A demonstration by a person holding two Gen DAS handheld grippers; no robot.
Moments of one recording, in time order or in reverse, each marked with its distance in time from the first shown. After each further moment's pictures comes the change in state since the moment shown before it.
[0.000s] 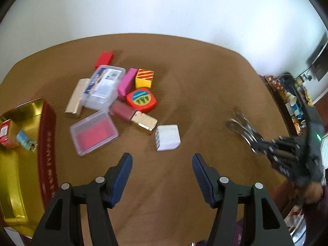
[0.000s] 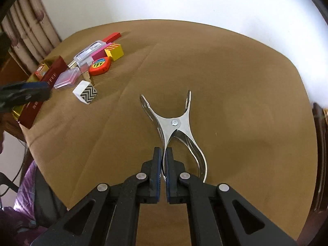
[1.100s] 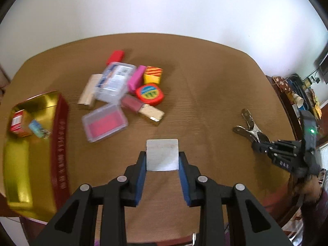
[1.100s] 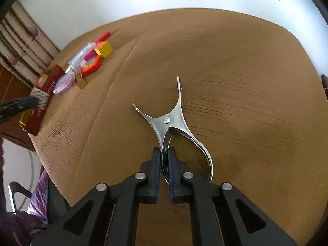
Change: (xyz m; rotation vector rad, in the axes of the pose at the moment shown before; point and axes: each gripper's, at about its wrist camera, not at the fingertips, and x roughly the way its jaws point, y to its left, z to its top) left arm -0.031 0.006 -0.026 -0.032 -0.016 0.072; right arm 0.014 -0.025 -0.012 0.103 0.065 0.076
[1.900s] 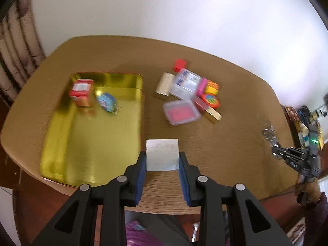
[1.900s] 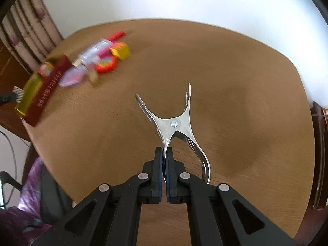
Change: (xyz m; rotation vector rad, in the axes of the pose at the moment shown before) left arm -0.083 0.121 -0.047 -0.201 -0.085 0.059; right arm -0.029 0.058 0.014 -0.120 -0.039 -0.079
